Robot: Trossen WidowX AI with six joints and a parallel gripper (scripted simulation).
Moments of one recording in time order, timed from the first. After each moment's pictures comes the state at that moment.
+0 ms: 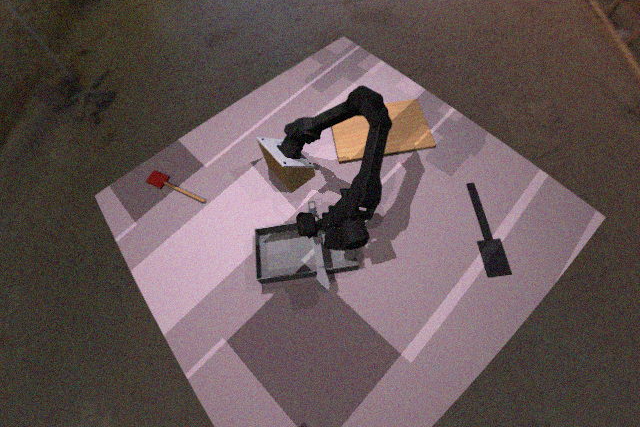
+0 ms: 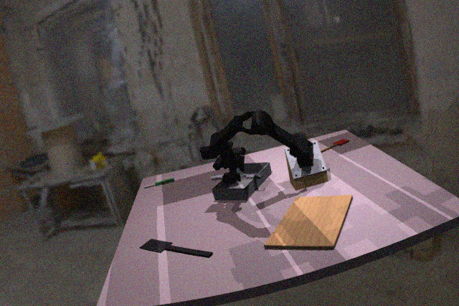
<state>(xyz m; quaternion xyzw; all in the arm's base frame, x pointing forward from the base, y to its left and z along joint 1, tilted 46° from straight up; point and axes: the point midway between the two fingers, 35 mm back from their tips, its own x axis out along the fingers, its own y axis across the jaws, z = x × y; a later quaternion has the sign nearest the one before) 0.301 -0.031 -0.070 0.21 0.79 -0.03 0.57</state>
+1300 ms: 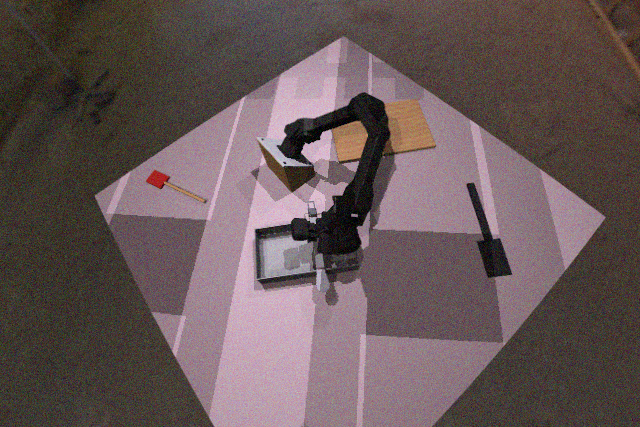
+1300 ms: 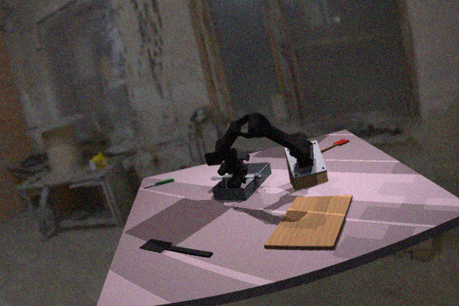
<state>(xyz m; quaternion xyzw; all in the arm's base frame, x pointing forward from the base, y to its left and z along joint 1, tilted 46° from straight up) 0.287 -0.018 -0.106 0.21 0.79 -0.02 0.57</state>
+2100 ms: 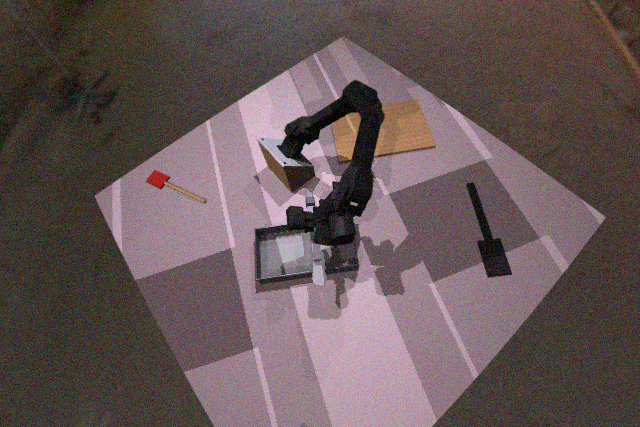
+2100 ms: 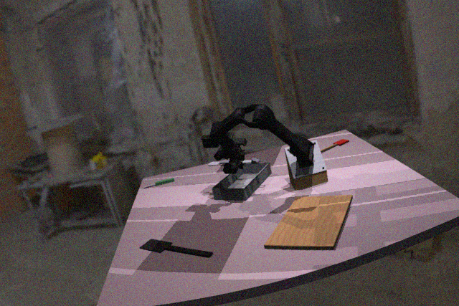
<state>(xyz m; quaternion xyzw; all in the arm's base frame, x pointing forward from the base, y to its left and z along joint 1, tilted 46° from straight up) 0.290 -0.070 -0.054 0.21 0.80 -0.03 0.56</state>
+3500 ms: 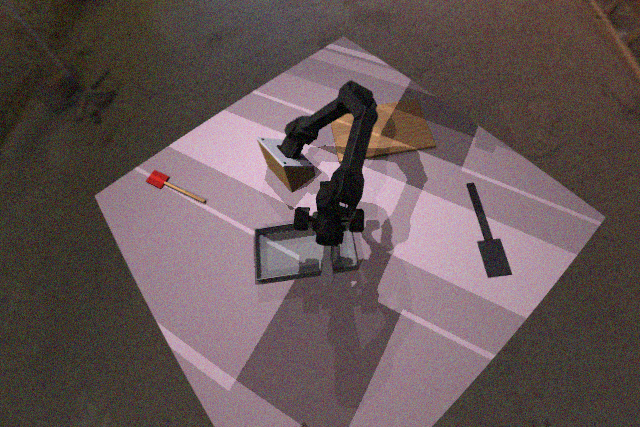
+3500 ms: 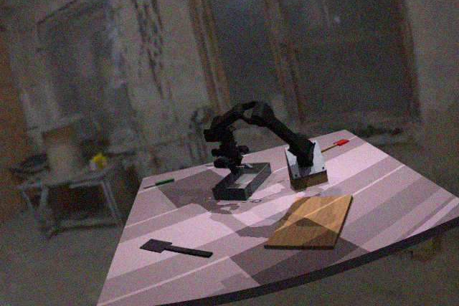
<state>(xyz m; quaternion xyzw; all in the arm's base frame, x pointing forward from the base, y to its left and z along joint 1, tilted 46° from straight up) 0.315 -0.041 -0.030 0.45 0.73 0.04 0.52</state>
